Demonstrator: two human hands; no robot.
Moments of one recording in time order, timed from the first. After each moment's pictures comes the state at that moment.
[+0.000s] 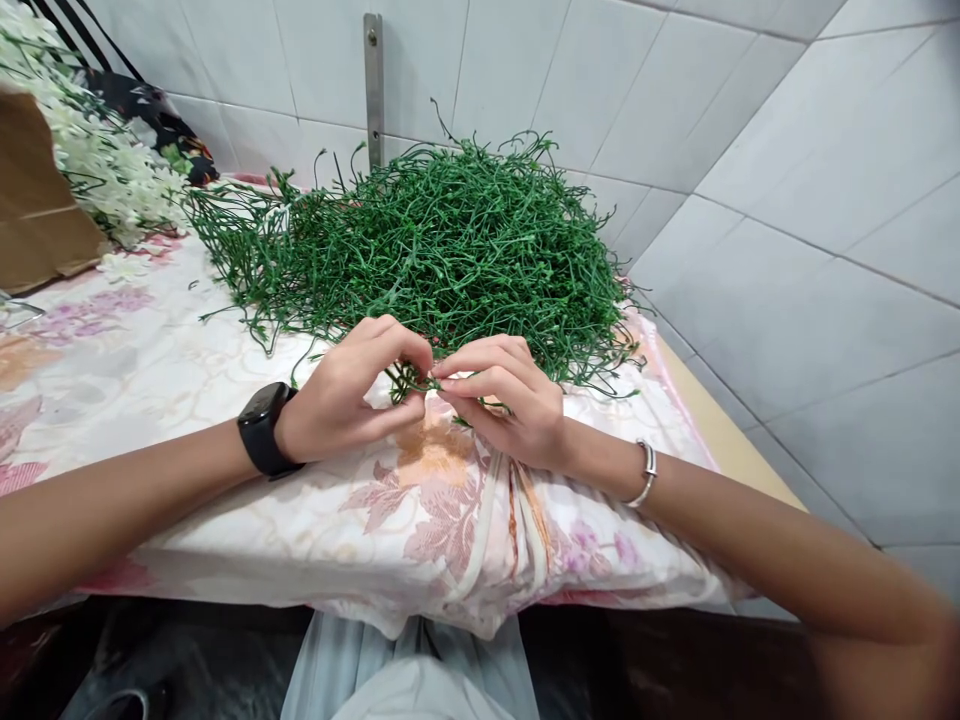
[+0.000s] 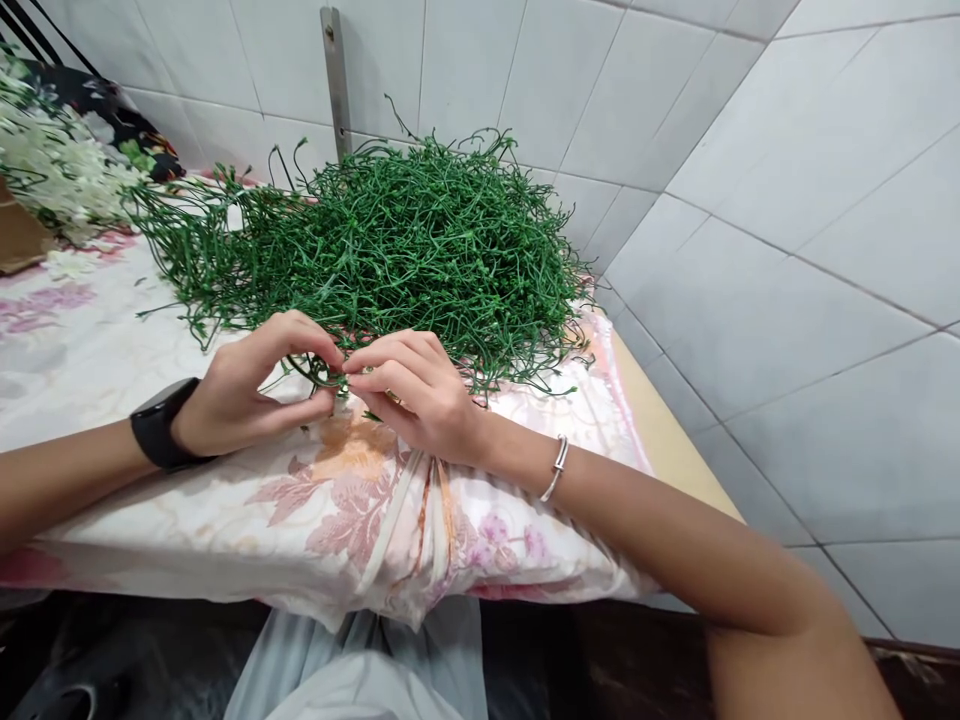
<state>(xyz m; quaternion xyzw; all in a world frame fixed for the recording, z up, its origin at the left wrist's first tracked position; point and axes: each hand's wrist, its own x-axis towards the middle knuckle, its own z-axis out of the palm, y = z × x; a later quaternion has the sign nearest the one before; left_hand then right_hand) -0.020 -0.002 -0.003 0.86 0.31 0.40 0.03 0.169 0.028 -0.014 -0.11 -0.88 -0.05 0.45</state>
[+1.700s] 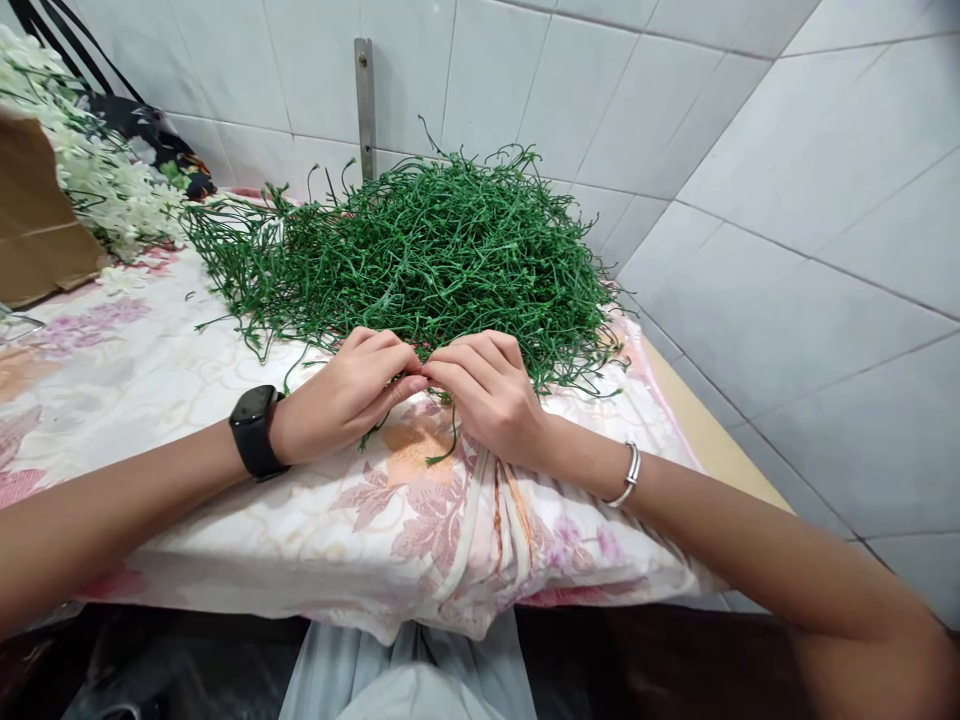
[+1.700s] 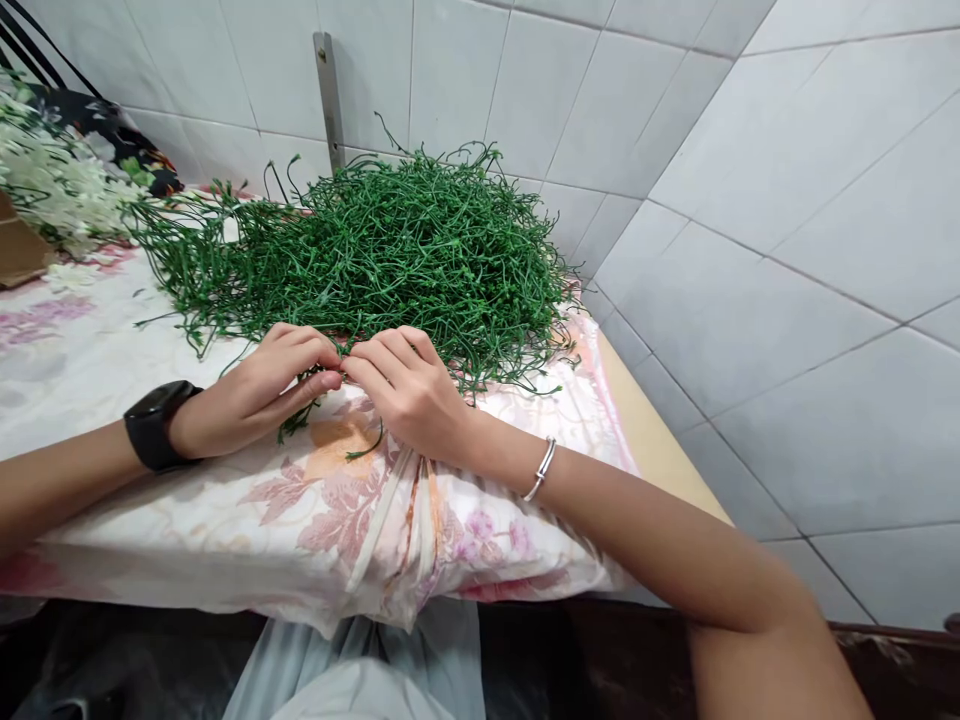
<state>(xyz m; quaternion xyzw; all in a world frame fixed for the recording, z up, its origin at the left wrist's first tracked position) -0.018 0.001 -0.001 0.89 0.35 0.28 0.03 0.169 0.027 -0.013 -0.18 -0.89 -0.22 0.36</state>
